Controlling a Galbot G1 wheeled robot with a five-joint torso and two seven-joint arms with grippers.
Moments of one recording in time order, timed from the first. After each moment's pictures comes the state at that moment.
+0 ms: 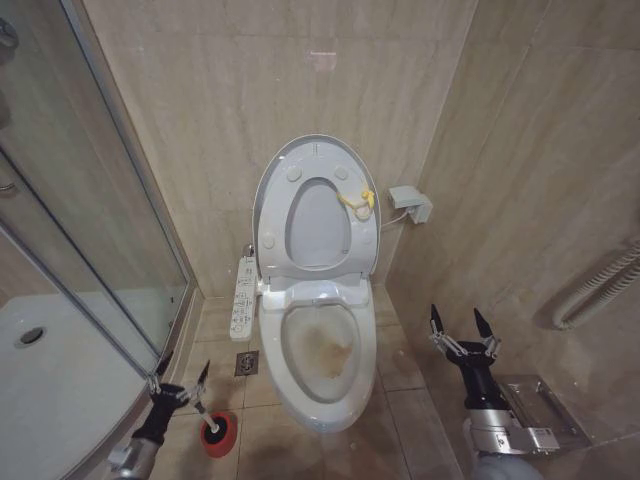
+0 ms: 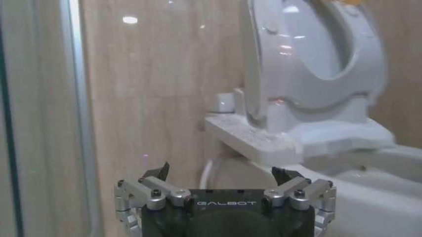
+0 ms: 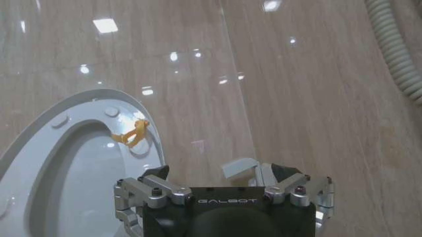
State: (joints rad) left arm 1.34 -1.15 -0.57 -1.26 -0.45 -0.73 0.47; right arm -1.58 1.33 0.68 2.01 0.50 0.45 -0.05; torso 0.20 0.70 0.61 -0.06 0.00
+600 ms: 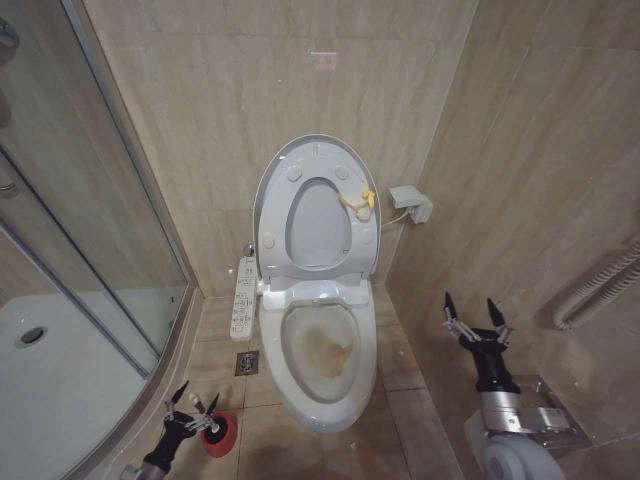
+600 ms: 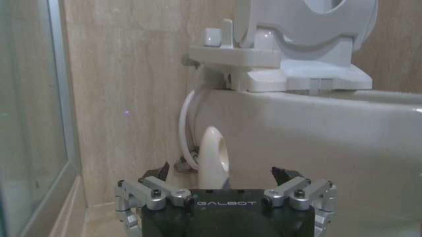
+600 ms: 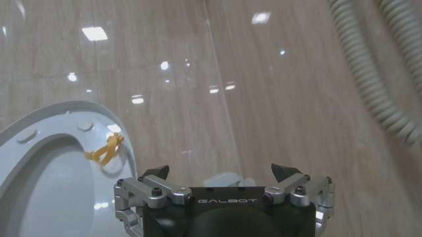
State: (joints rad) left arm 1.13 -1.24 -0.55 -0.82 -0.42 -0.80 0.66; right arm -1.53 1.27 0.74 1.99 0.58 0.44 -0.04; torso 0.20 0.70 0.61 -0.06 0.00
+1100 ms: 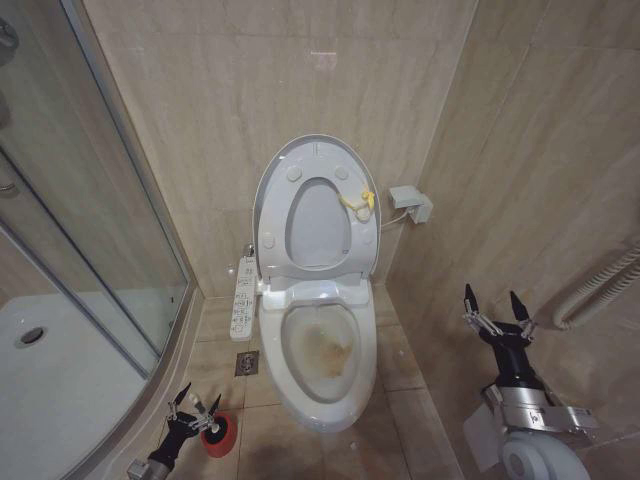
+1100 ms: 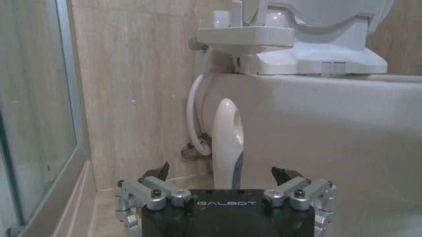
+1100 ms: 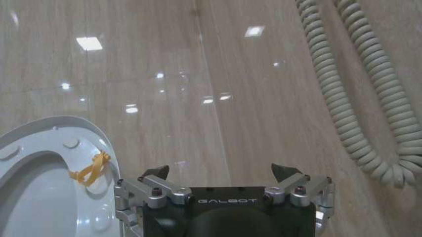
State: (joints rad) left arm 1.10 -1.24 -0.56 -0.75 -0.39 -0.79 0.64; right arm -1.54 1.26 0.80 2.01 0.62 0.44 -0.04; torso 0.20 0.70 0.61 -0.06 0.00
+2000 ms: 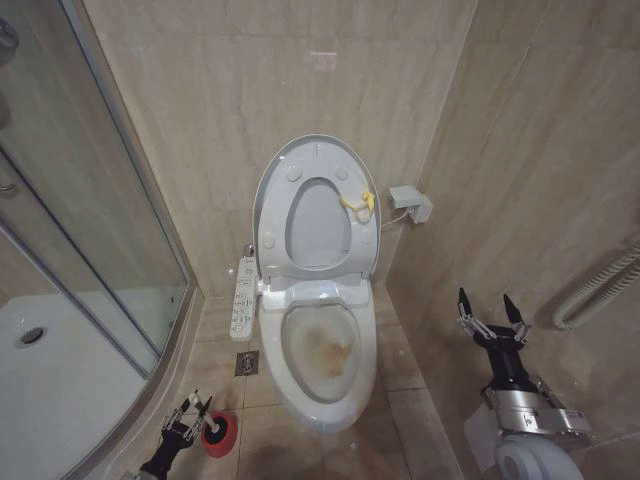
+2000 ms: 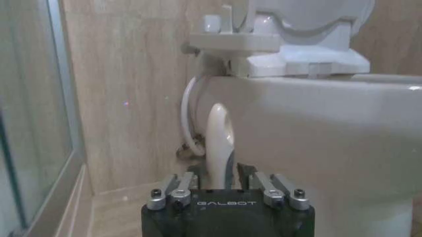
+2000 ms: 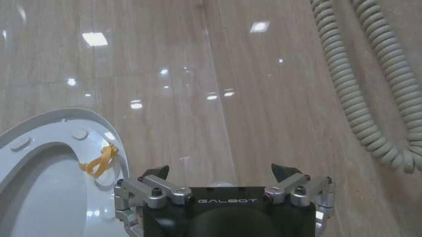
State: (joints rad) left arm 1.15 -1.23 -0.58 -0.80 -0.39 -0.80 0.67; right arm -1.55 1.27 0.78 2.00 0.59 0.45 -0.05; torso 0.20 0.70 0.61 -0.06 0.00
